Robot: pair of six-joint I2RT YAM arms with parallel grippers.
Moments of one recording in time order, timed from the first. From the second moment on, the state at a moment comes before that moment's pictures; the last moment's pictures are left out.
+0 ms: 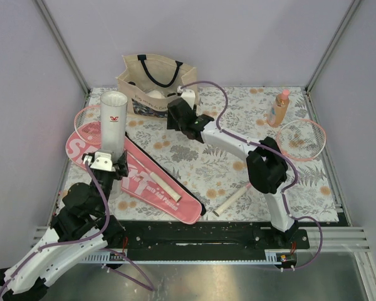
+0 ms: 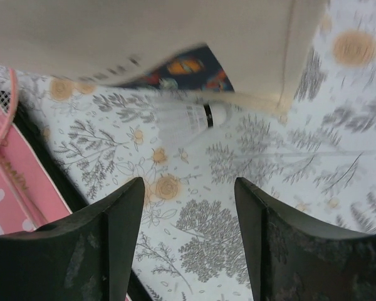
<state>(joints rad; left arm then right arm) -0.85 0.24 0.59 -0.21 -0.70 0.26 0.81 2.11 1.86 -0.34 0.43 0.50</state>
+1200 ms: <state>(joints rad) -0.82 0.21 0.58 -0.20 -0.69 0.24 0.81 2.35 1.67 0.14 0.39 1.34</state>
